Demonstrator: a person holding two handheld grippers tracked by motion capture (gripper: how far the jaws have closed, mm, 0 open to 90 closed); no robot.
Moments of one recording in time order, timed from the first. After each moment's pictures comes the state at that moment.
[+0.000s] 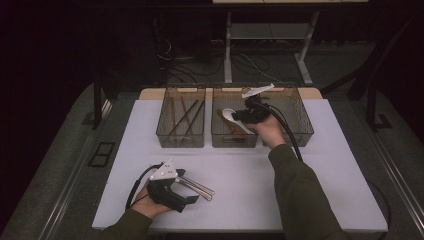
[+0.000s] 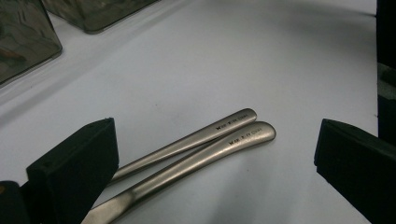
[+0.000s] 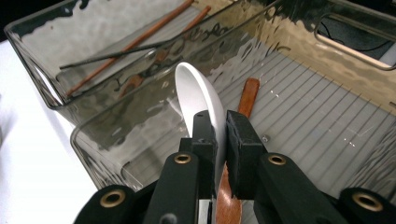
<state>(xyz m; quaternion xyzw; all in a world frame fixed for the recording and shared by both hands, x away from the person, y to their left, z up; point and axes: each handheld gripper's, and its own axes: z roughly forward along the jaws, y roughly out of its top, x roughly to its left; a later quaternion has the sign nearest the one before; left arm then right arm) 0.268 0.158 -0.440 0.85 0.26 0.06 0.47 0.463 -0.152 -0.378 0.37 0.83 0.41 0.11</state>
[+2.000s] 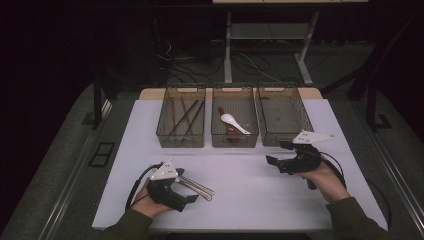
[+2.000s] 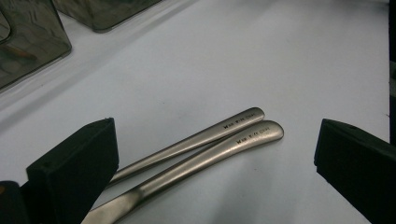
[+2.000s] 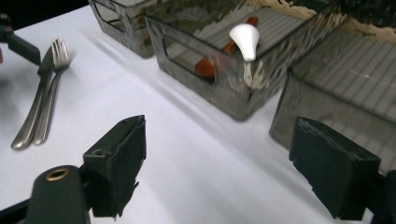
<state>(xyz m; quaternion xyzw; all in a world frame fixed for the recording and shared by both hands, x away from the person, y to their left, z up) 0.268 0.159 -0.439 0.85 0.26 0.07 0.46 0.316 -0.263 -0.405 0.37 0.80 0.46 0.14</state>
